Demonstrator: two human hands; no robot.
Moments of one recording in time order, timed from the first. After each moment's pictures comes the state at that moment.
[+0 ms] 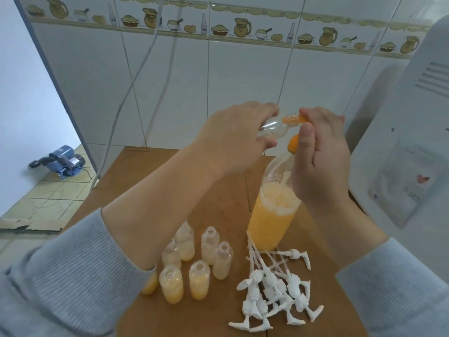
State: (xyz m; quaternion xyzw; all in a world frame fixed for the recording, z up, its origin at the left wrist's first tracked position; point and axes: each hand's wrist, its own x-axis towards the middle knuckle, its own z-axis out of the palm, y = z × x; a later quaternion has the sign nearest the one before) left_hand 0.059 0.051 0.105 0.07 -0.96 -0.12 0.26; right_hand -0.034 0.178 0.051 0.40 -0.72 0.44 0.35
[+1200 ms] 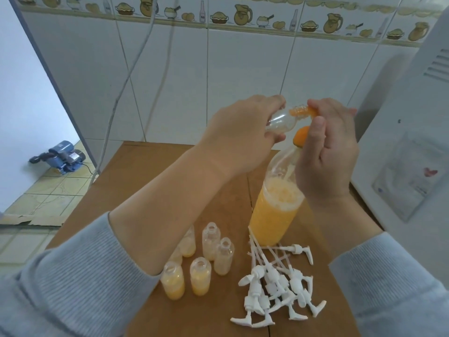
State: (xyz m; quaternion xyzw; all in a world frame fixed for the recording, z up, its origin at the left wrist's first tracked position) left_hand 0.055 0.059 0.097 0.07 -0.95 -0.13 0.29; right_hand -0.044 0.172 0.043 0.38 -0.68 0.47 0.41
